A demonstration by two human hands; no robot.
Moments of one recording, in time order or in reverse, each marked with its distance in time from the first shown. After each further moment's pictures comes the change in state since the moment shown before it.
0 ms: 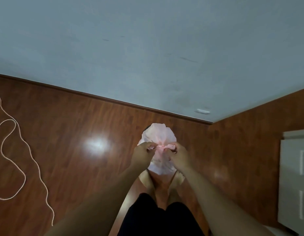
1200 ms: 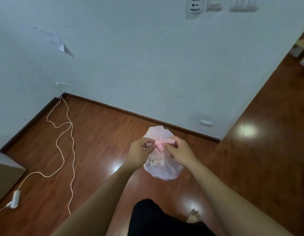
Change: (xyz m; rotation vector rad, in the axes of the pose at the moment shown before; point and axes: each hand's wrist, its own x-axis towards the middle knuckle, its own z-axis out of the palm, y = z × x) left_hand -0.336 0.072 0.107 -0.015 0.463 0.243; right_hand -0.271 0.115 -0.107 0.112 -0.148 -0.528
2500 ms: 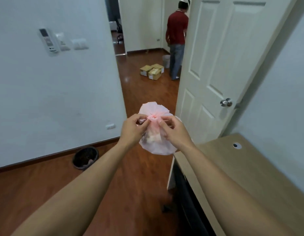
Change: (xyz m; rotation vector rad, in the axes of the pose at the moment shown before) left_hand -0.415 0.253 0.130 -0.270 -0.384 0.657; right_hand -0.602 0.019 -0.097 0.072 0.919 -0.123
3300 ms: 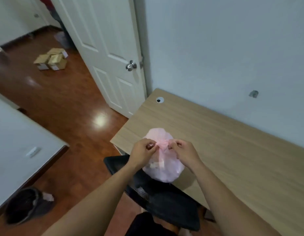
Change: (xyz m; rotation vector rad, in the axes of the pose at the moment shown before) left_hand -0.134 0.000 0.318 0.198 -0.832 0.151; right_hand -0.229 0.204 -0.203 0.067 0.541 0.629
